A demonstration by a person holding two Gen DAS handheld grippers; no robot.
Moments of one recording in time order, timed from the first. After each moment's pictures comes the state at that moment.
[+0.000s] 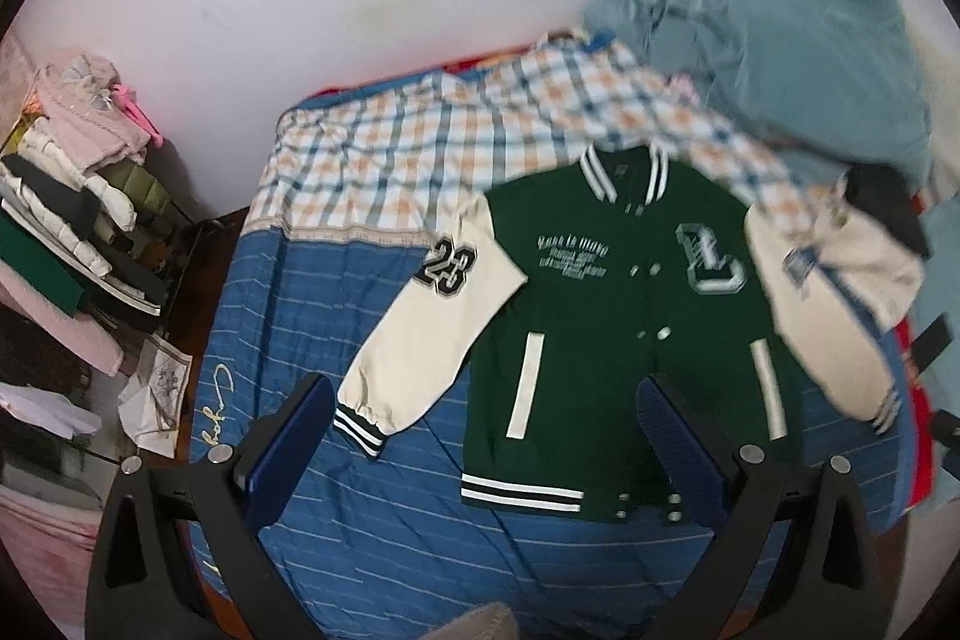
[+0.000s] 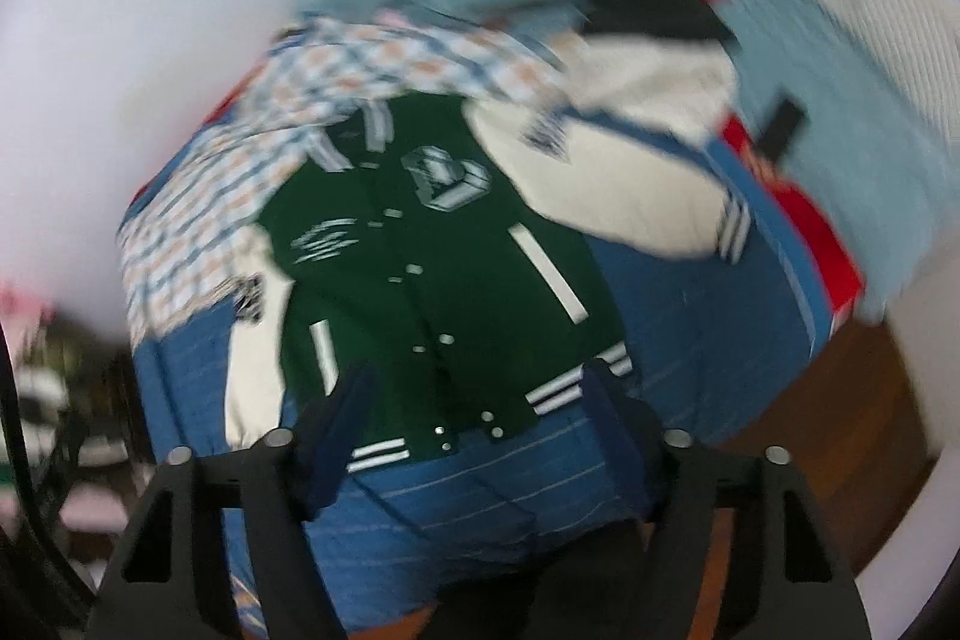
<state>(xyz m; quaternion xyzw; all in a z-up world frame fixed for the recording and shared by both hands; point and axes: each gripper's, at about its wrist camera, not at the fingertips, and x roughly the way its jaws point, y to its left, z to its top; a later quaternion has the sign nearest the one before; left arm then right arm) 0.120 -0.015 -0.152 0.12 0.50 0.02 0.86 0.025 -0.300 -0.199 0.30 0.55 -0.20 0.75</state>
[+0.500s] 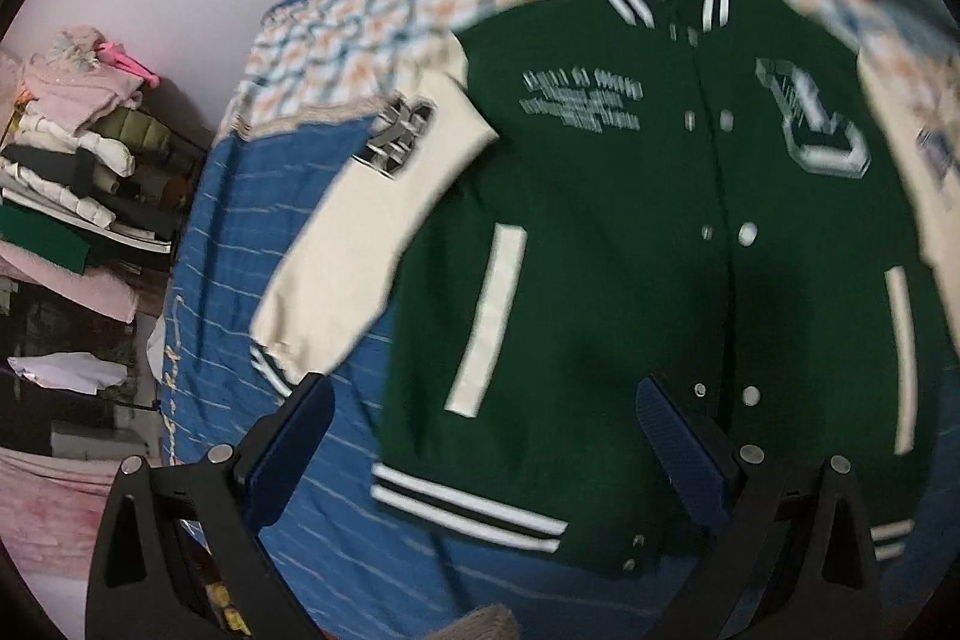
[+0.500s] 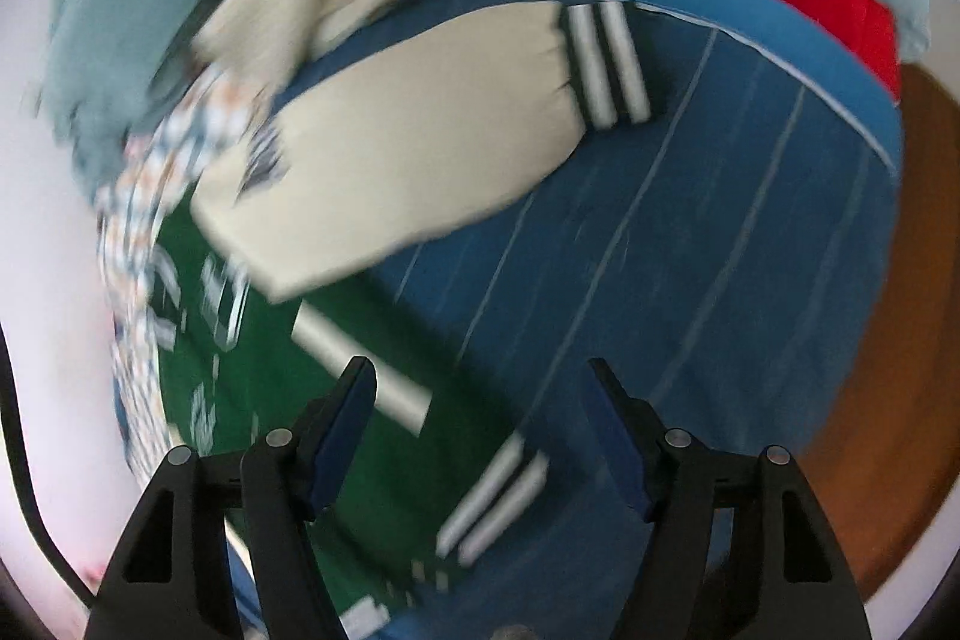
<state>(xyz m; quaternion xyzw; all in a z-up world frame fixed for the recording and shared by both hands) 0.176 -0.081 -0.387 0.17 0.59 0.10 0.78 -0.034 -0.535 -0.525 0.54 0.47 -0.31 0.63</state>
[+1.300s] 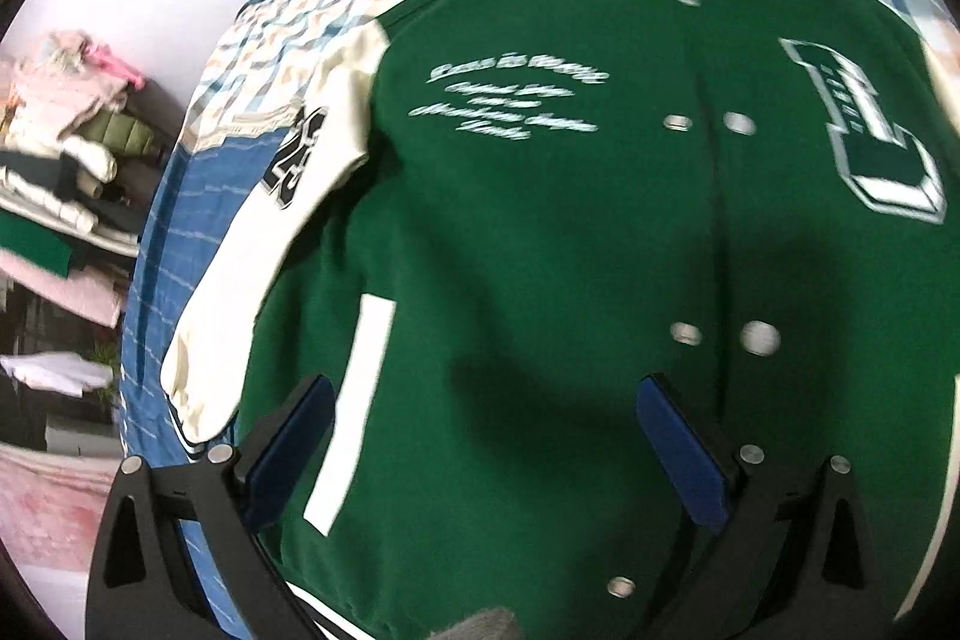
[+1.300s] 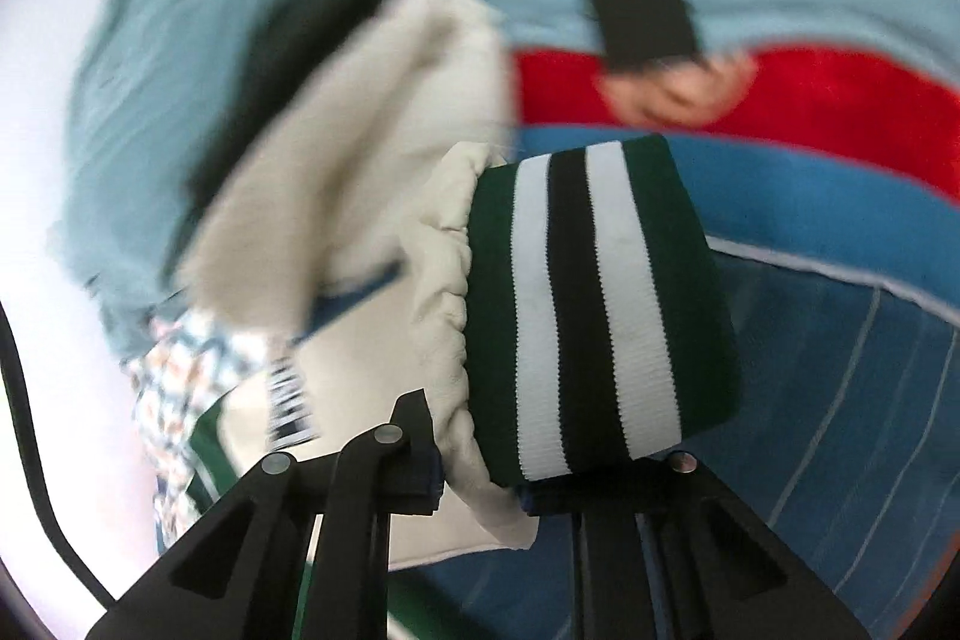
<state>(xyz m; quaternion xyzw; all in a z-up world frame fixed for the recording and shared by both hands) 0.253 -0.124 -0.475 0.15 0.58 0.13 0.79 0.065 -0.636 -0.554 0.52 0.32 -0.35 0.71</state>
